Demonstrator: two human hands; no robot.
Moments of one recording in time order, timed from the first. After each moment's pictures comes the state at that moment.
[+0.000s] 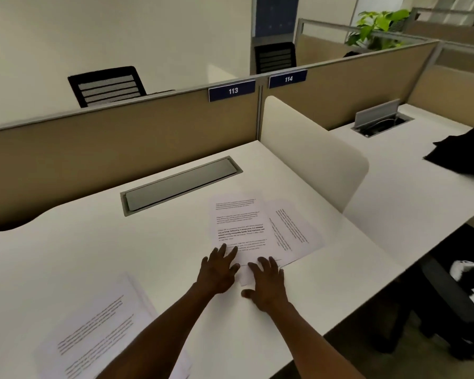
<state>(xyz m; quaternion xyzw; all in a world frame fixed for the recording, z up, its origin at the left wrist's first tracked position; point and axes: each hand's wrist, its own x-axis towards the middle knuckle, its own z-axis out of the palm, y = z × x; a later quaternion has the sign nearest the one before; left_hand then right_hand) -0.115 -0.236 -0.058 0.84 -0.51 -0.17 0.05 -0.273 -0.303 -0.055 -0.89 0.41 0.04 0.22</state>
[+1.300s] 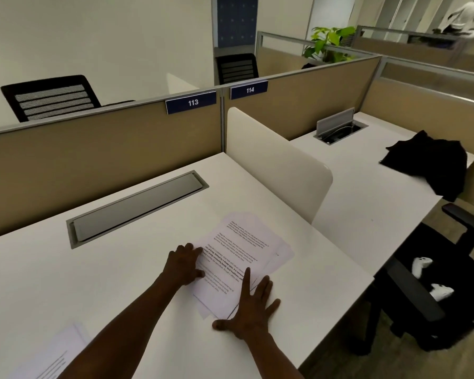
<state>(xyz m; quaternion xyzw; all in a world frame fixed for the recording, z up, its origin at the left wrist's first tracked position) -0.053 -0.320 -0.040 0.82 -0.54 -0.16 -0.06 -0.277 -0.314 -0.048 -0.77 0.56 0.06 0.31</state>
